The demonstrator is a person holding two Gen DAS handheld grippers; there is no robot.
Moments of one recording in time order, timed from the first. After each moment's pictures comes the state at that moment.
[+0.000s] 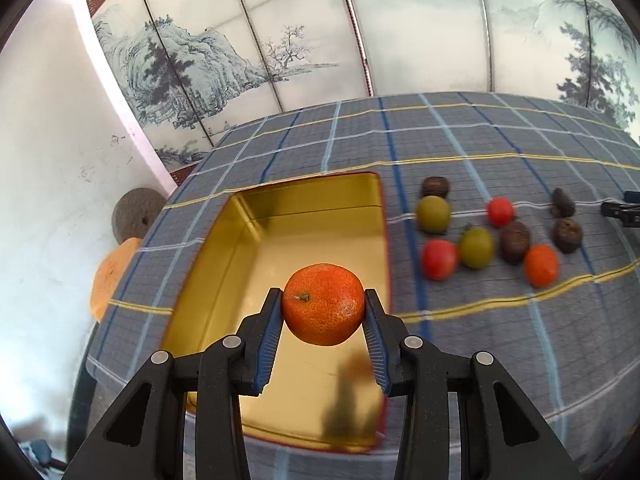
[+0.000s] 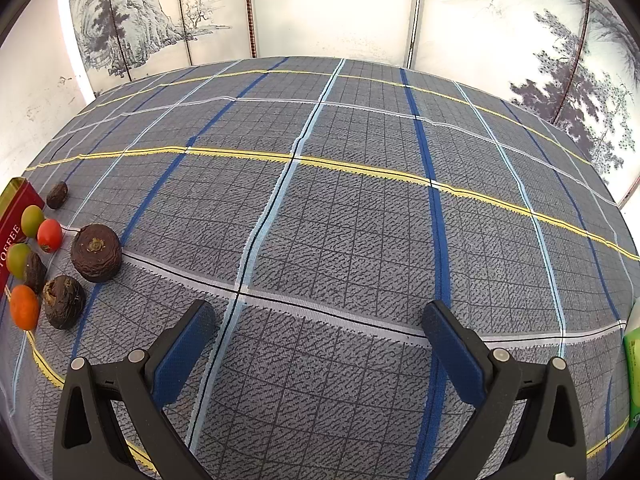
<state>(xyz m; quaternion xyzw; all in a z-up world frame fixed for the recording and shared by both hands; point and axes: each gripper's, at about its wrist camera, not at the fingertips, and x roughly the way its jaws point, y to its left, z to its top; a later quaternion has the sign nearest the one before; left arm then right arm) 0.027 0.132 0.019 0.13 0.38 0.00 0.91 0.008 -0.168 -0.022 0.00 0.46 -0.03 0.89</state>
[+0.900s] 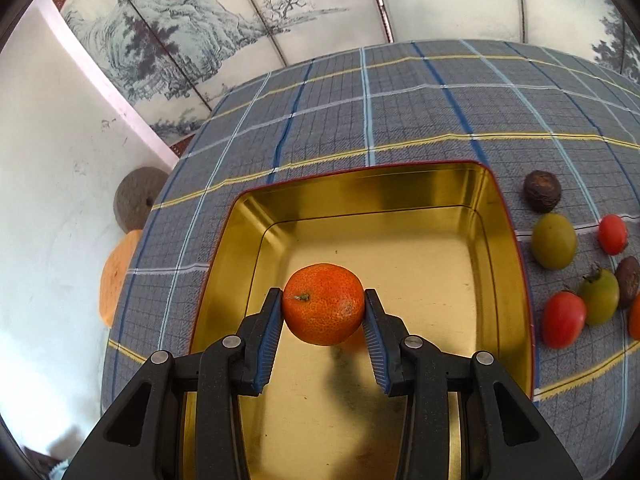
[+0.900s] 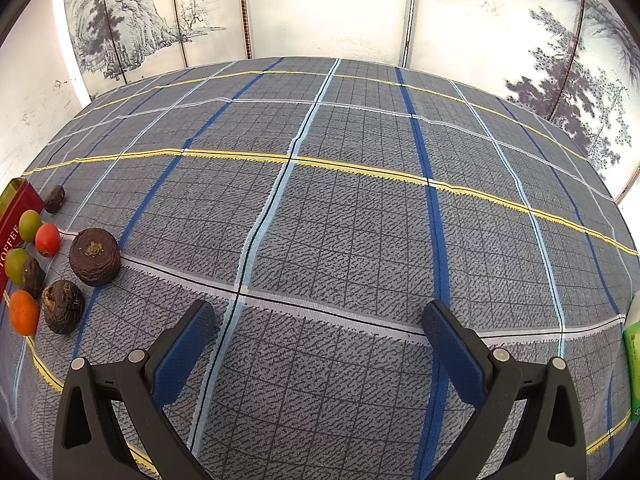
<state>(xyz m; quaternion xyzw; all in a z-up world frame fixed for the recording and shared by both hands) 0.153 0.161 -0.017 0.17 0.47 0.03 0.86 0.009 -0.169 -0.023 0.01 0.46 -0.04 0.89</state>
